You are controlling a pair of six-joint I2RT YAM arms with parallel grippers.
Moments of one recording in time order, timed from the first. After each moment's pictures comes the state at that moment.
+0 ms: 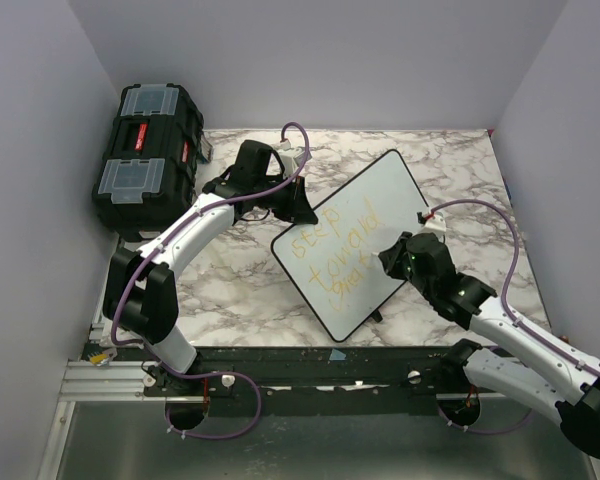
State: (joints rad) left arm -0.46 1.62 1.33 -0.40 0.73 -0.20; right arm 0.66 0.87 0.58 -0.25 0.35 0.66
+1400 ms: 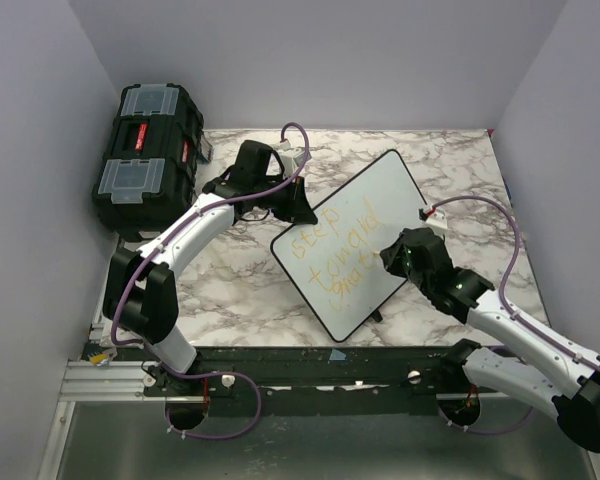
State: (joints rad) left arm -0.46 1.62 1.33 -0.40 0.72 -0.20; right arm 0.66 0.91 0.62 -0.32 0.37 0.74
